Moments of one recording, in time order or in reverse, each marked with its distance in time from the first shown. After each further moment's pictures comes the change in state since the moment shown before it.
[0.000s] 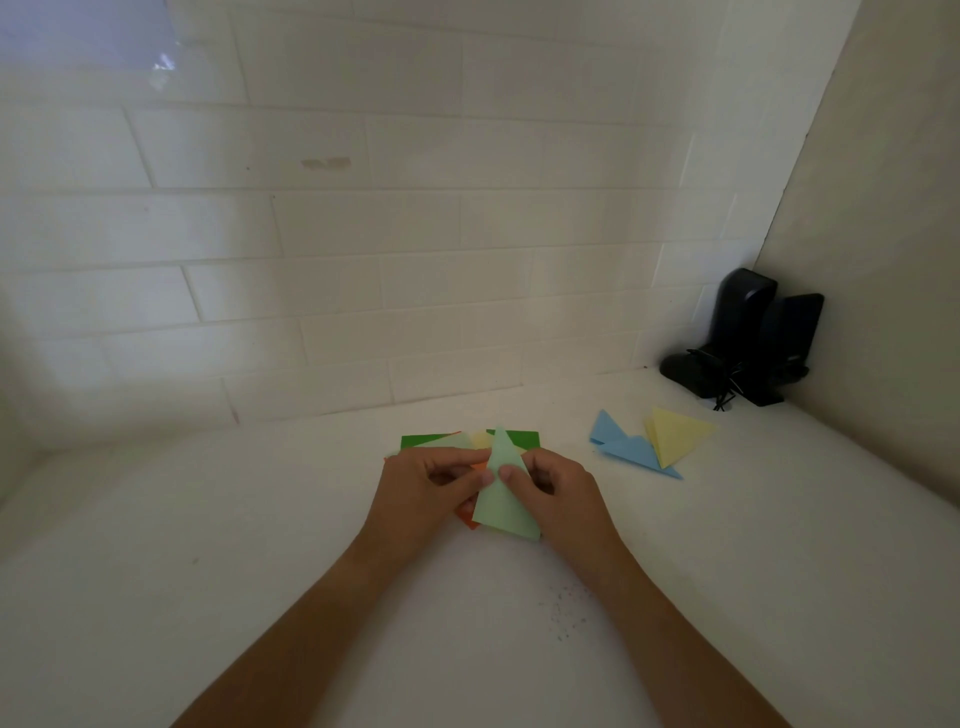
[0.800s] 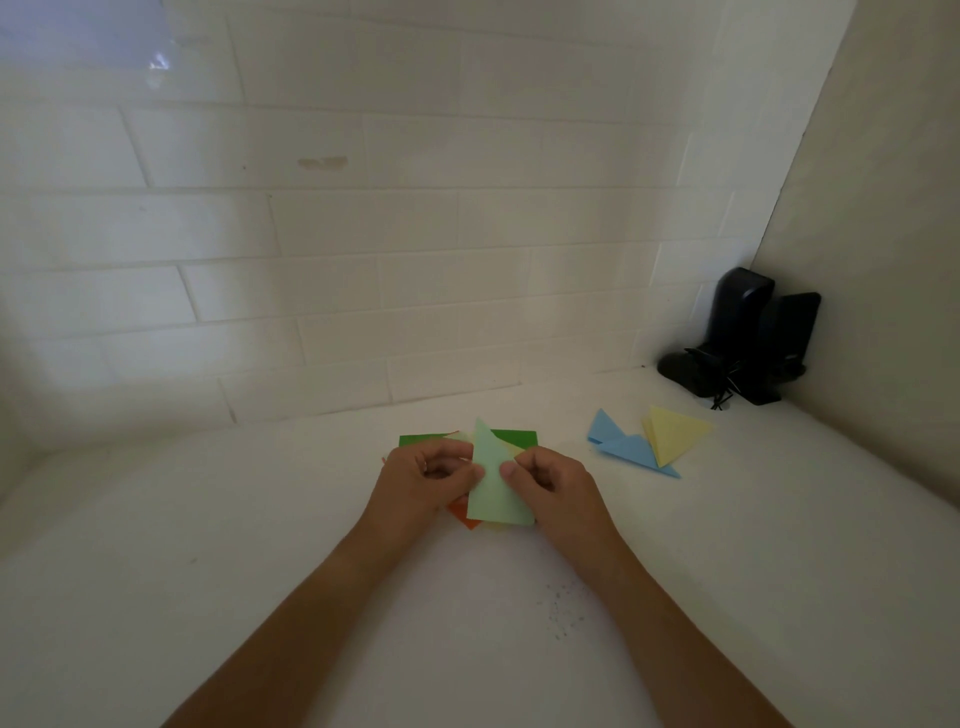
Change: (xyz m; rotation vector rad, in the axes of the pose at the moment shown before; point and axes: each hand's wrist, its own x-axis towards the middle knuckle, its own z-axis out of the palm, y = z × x) left_hand 0.007 -0.007 -0.004 -0.097 -0.025 -0.064; right_hand 0.000 -0.001 -0.001 0.088 -0.012 0.068
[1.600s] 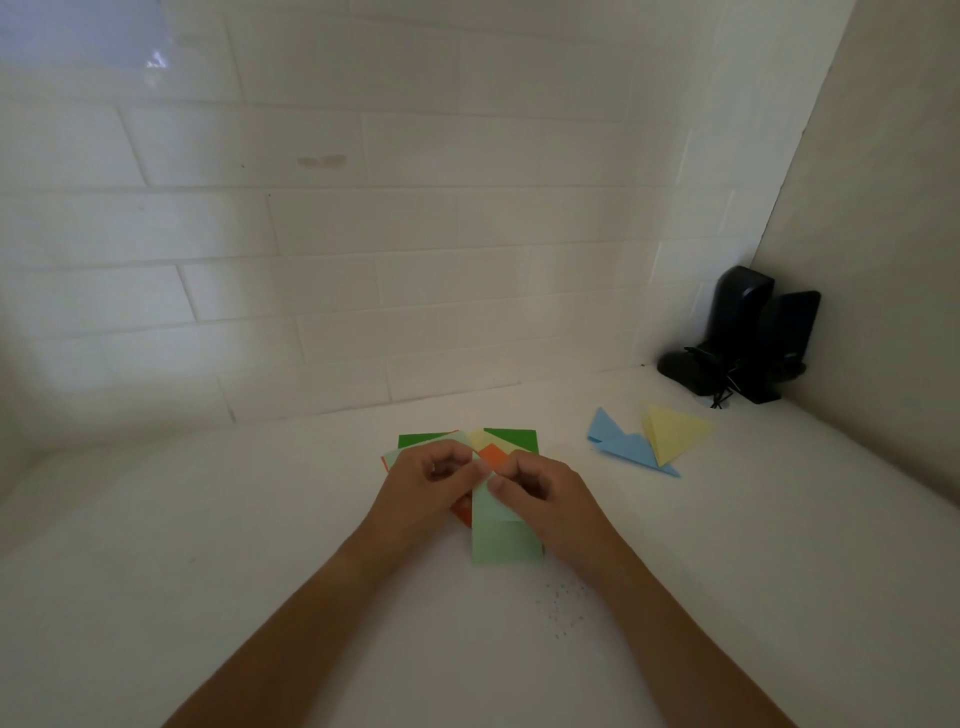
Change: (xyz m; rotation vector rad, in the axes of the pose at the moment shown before) left_hand -0.001 0.001 0.004 0.055 -0.064 0.041; right_hand -0.007 -0.009 -0.003 0.026 -0.198 -0.119
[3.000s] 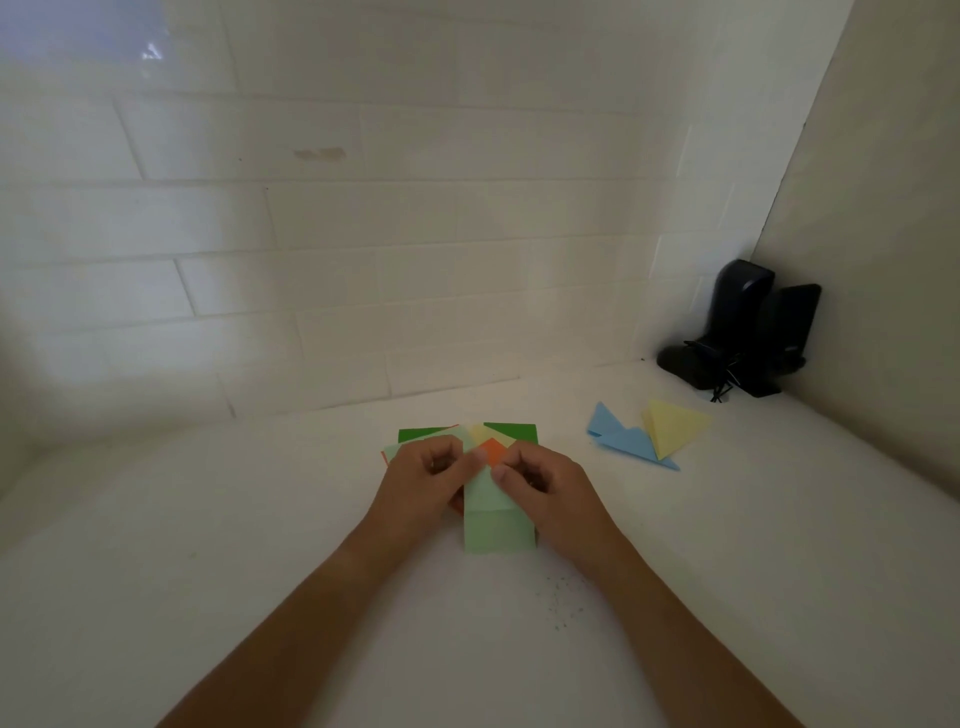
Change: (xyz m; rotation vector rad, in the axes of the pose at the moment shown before) left_hand 0.002 -0.005 0.002 0.056 0.032 0.016; right_hand 0.001 0.003 0.002 -0.018 0.047 -0.063
